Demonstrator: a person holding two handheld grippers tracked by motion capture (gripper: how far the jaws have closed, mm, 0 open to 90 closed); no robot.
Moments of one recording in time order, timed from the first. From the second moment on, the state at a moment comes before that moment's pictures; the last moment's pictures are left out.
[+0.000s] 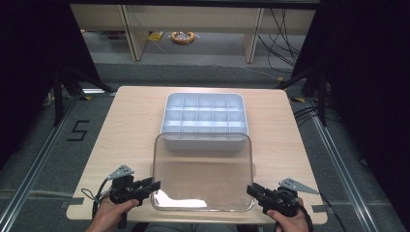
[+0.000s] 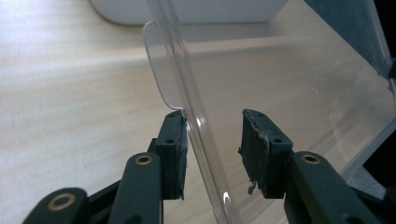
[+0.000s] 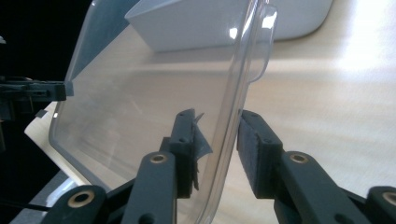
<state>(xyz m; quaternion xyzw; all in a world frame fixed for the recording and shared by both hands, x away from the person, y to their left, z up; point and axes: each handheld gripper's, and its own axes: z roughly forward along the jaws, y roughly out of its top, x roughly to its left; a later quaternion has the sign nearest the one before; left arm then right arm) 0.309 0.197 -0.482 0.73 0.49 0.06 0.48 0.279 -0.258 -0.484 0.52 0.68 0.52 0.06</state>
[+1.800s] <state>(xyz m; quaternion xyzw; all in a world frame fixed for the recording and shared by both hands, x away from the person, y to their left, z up) 0.467 0.176 -0.414 0.67 0.52 0.13 0.51 0.448 -0.248 -0.419 0.52 0.64 0.54 0.16</state>
